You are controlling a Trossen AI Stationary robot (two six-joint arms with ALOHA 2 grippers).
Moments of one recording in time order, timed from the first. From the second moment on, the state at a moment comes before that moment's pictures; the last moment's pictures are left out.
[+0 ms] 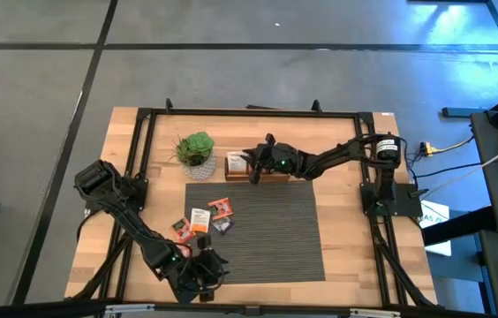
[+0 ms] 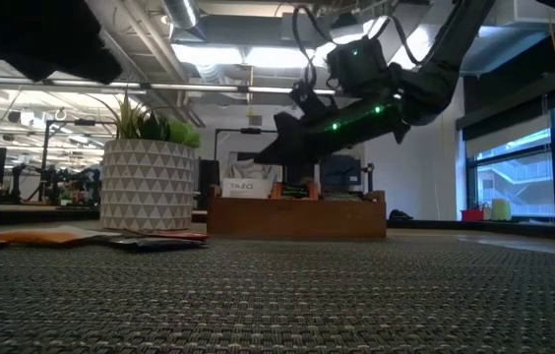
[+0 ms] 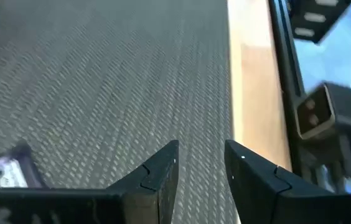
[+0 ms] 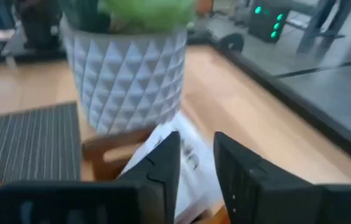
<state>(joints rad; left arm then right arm) -0.82 1.80 1.08 -0.13 -0.67 -0.77 -0.18 1.93 0.87 0.80 0.21 -0.01</state>
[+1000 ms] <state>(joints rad) -0.93 1.80 1.08 -0.39 -0.45 -1.29 0.26 1.89 0.95 0.71 -0.23 0.14</state>
